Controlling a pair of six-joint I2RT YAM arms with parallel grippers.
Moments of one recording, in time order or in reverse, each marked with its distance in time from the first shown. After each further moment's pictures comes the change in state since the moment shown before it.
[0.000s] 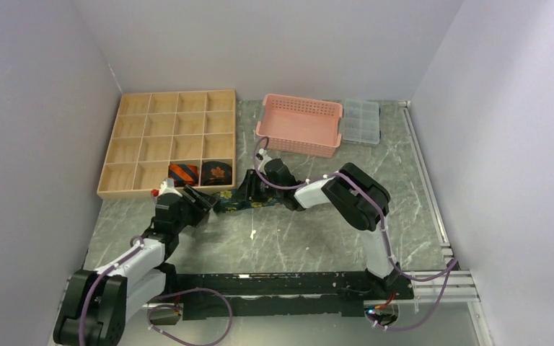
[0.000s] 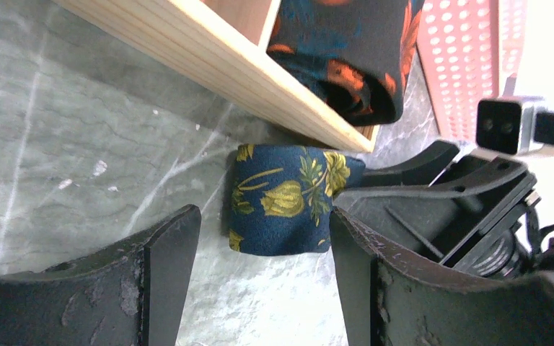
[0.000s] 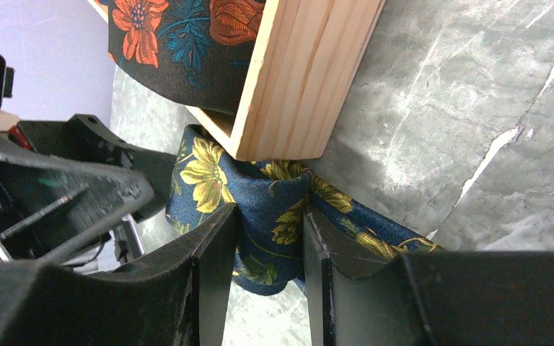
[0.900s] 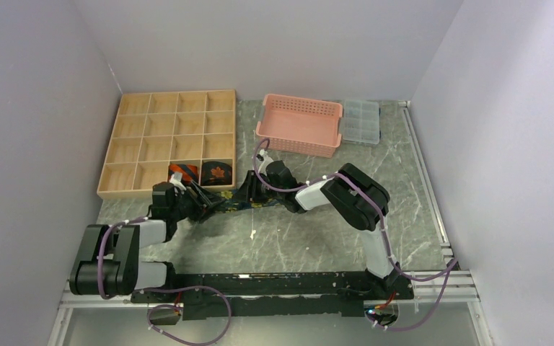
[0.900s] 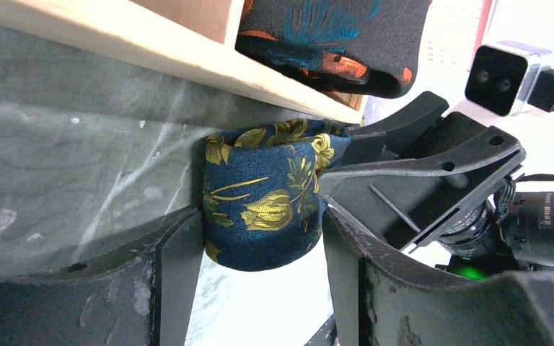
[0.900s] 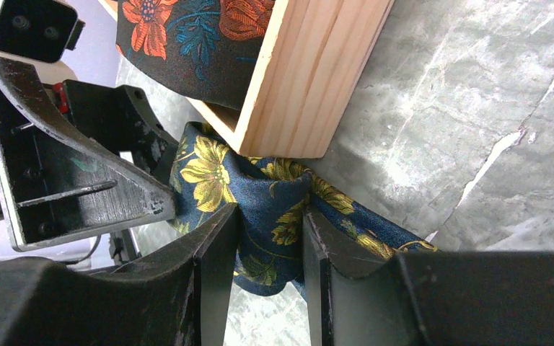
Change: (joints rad) left arm 0.171 0.354 0.104 0.143 0.463 0.045; right arm 0.002 0.005 -0.039 0.089 -0.002 -0.022
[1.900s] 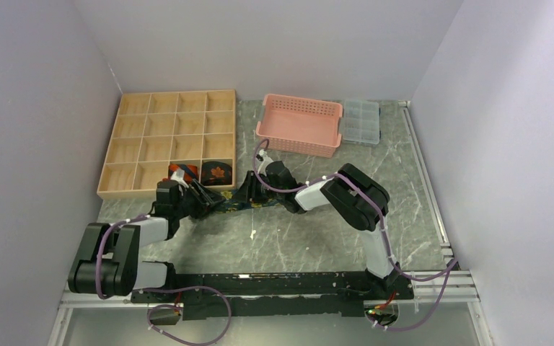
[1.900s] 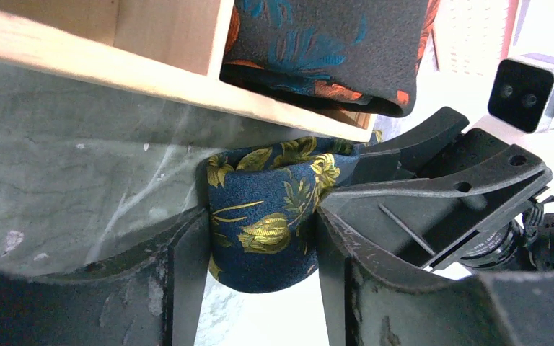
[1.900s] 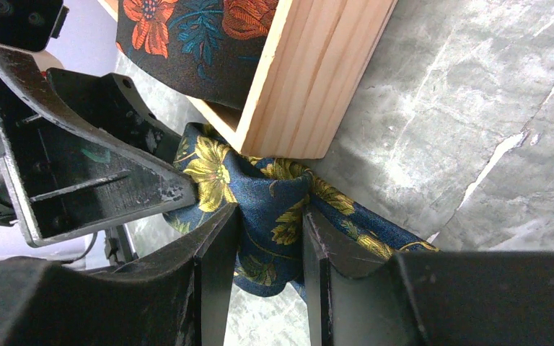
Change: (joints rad) left arm -0.052 -0.018 0.032 -0.054 -0.109 0.034; right arm 0.005 0.000 -0.001 0.002 0.008 -0.012
